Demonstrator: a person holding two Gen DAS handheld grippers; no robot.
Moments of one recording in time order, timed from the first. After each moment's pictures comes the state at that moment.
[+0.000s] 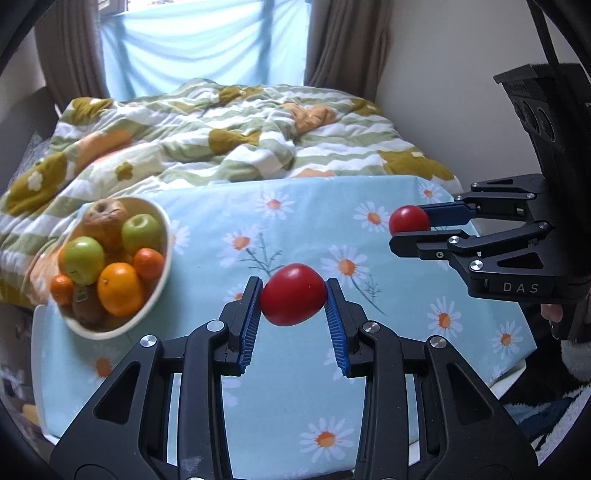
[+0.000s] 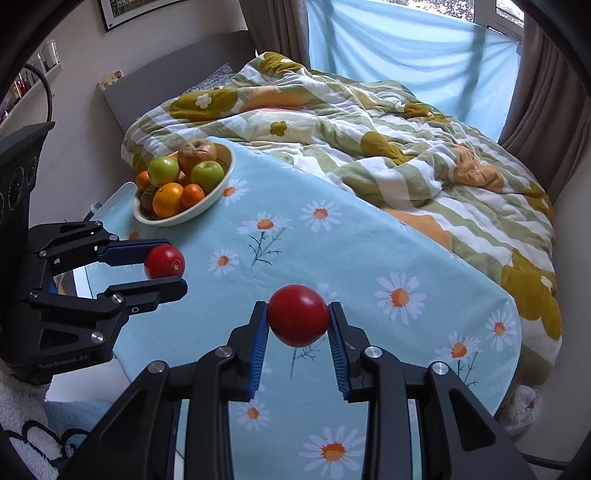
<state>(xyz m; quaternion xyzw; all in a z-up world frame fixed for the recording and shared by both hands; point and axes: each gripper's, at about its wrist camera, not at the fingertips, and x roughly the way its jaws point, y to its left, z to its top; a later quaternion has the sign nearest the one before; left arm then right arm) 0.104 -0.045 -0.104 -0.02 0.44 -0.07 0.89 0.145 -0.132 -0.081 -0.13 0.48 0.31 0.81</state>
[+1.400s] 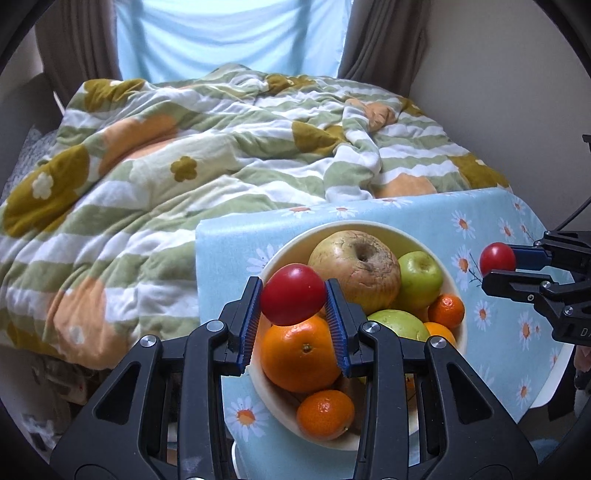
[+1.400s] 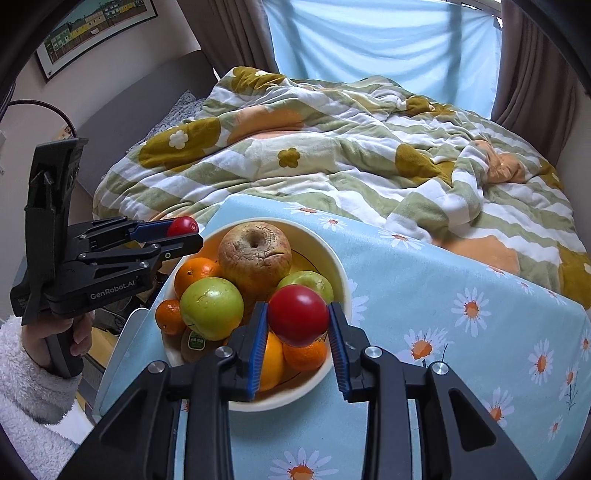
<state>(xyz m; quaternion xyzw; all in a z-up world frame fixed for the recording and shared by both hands) 0.220 0.236 -0.146 -0.01 0.47 -0.10 0.88 0.200 0.083 -0.103 -0.03 0.50 0.22 0.84</state>
